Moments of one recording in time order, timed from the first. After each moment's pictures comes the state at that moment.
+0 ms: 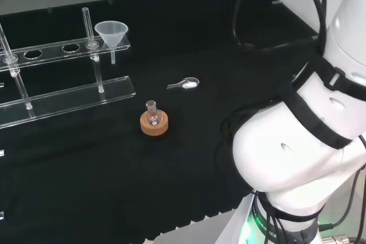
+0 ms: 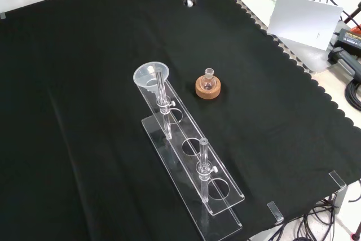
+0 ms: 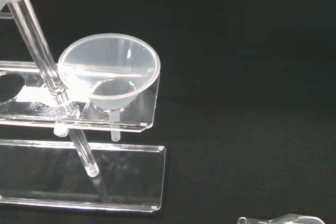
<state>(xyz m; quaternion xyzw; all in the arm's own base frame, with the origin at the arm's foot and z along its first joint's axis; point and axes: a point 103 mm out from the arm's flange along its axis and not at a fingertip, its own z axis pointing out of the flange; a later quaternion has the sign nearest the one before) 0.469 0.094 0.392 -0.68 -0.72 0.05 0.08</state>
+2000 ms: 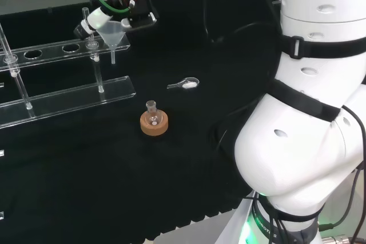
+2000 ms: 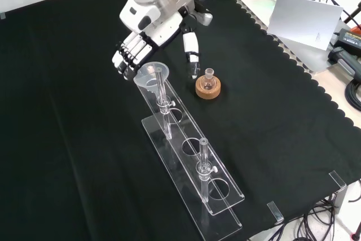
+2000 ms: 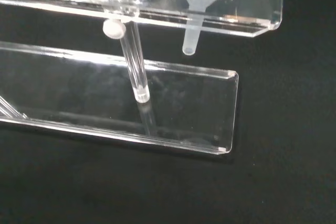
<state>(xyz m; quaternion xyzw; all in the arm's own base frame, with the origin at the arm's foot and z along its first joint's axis) 0.514 0.169 0.272 -0.64 -0.75 0.14 0.14</state>
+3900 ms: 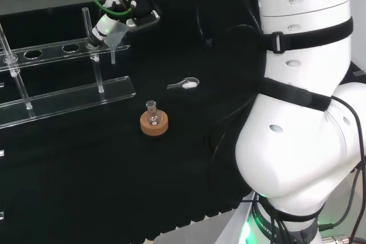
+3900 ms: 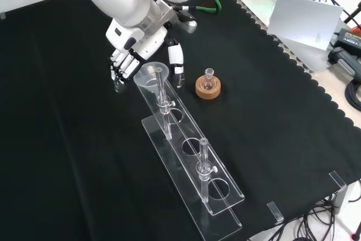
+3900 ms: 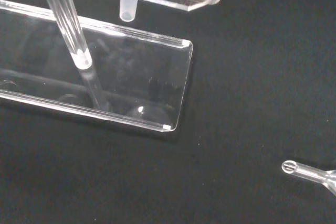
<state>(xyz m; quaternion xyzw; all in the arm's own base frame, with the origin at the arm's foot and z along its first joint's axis) 0.542 0.147 0.249 -0.63 -0.74 0.22 0.13</state>
